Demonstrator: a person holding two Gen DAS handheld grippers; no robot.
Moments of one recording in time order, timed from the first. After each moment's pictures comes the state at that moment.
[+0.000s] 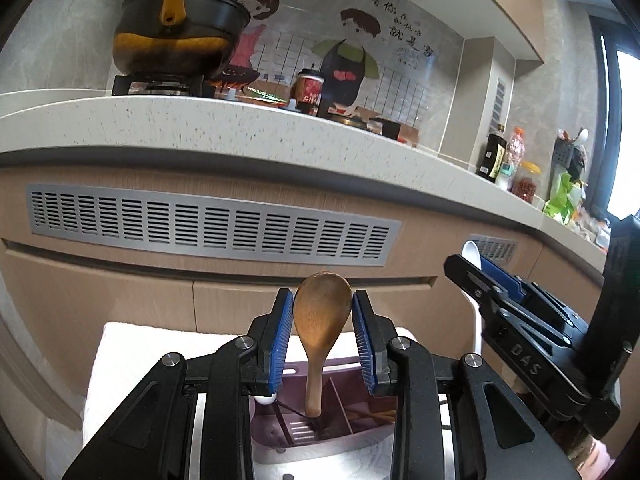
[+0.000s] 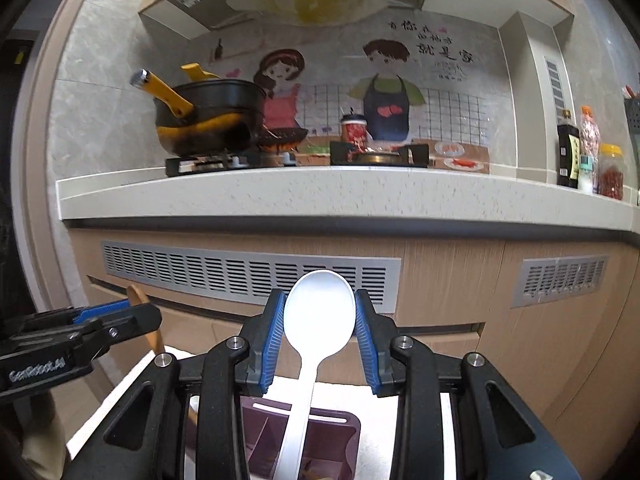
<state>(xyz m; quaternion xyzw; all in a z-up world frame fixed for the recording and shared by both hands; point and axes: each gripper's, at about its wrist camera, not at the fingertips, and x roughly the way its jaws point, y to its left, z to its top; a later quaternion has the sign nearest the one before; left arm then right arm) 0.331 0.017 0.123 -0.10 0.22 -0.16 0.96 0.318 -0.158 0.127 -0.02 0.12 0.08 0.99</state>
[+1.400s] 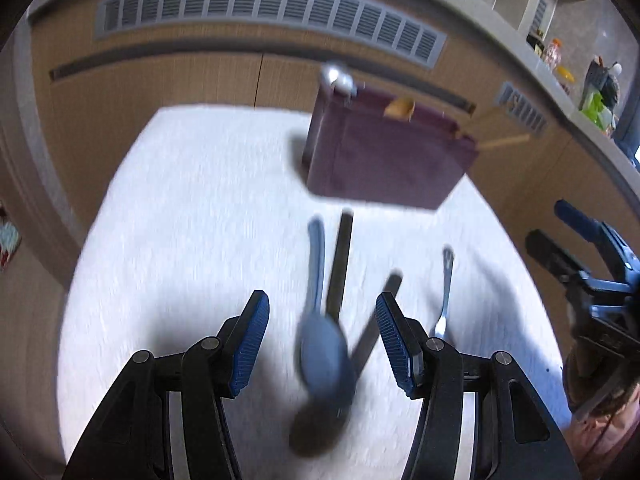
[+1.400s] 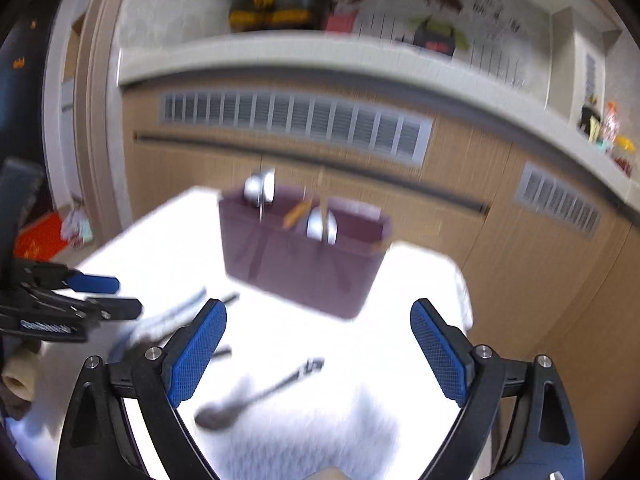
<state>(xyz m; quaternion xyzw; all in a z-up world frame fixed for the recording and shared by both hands) 0.183 0.064 -0.044 -0.09 0.42 -0.12 0.89 0.190 -0.160 0.006 -0.13 0.26 0.11 0.95</state>
